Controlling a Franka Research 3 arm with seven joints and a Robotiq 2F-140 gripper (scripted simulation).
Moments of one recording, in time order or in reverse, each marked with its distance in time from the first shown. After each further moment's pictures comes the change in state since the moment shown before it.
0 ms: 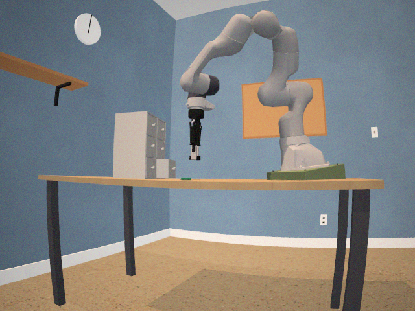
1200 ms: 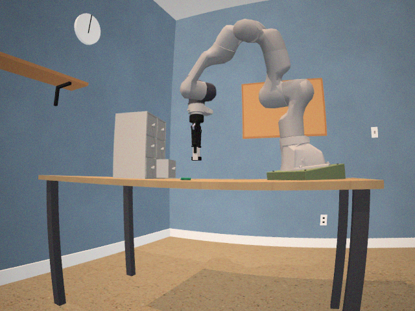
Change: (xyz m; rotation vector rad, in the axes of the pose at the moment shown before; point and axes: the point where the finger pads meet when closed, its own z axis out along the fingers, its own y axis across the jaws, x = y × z) arm -0.028 -0.120 -0.002 -0.035 0.035 -0.017
